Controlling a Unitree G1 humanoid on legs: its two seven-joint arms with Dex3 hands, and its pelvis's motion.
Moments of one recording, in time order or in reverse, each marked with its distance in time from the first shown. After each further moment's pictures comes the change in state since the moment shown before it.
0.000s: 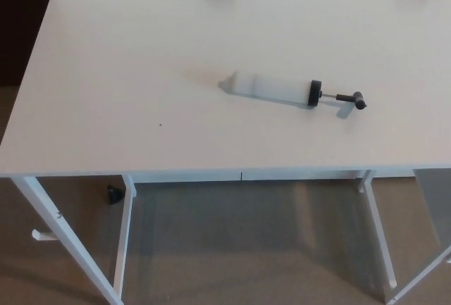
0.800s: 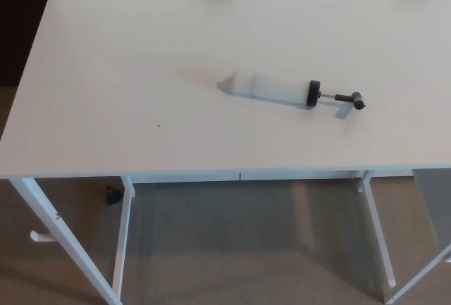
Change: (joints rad) left_arm -0.302 -0.087 0.177 0.553 -0.201 0.053 -0.128; right_arm -0.235 -0.037 -0.186 0.530 0.198 0.125 0.267
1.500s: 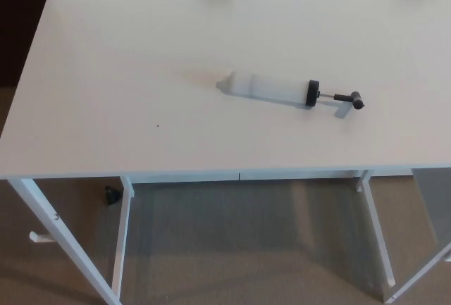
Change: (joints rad) left_arm -0.123 0.000 0.140 0.098 -0.172 0.105 -0.116; right_arm -0.121 0.000 -0.305 0.176 0.271 0.186 0.220
